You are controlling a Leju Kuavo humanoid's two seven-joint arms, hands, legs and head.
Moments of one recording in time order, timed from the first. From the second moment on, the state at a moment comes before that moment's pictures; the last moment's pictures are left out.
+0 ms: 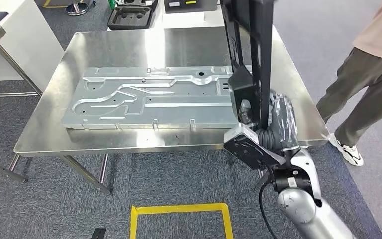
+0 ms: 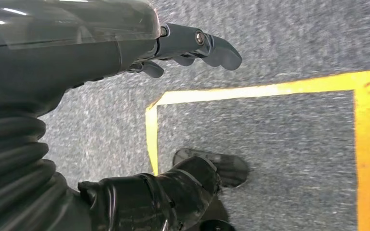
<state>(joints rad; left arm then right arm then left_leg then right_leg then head) -0.11 0.04 -0.93 -0.22 1.03 0.44 -0.23 -0.51 -0.18 0.65 -1.78 0.42 -0.49 0.20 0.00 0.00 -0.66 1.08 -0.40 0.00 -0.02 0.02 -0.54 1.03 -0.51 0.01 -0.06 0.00</state>
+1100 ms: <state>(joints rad) -0.12 0.03 -0.97 -0.22 1.01 0.40 -0.21 -1.04 -0.17 0.93 -1.34 0.89 0.00 0.43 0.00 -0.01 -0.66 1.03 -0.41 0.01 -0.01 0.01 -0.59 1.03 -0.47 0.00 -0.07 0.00</state>
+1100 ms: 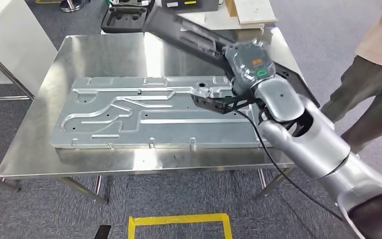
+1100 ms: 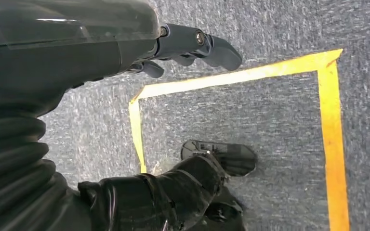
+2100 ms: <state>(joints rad) -0.14 0.02 -0.98 -0.22 1.00 0.37 -0.35 -0.99 -0.11 1.13 -0.81 1.11 0.16 0.28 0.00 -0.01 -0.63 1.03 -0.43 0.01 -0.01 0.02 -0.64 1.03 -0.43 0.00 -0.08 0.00</state>
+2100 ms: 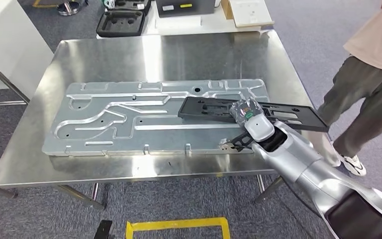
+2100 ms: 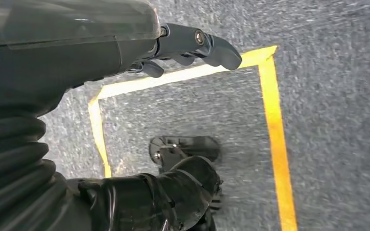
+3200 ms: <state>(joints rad) -0.12 0.04 -0.97 -0.22 1.01 0.34 -0.25 -0.96 -0.28 1.00 -1.08 1.00 -0.04 0.37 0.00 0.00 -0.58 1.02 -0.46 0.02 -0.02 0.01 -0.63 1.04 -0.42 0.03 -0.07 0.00</state>
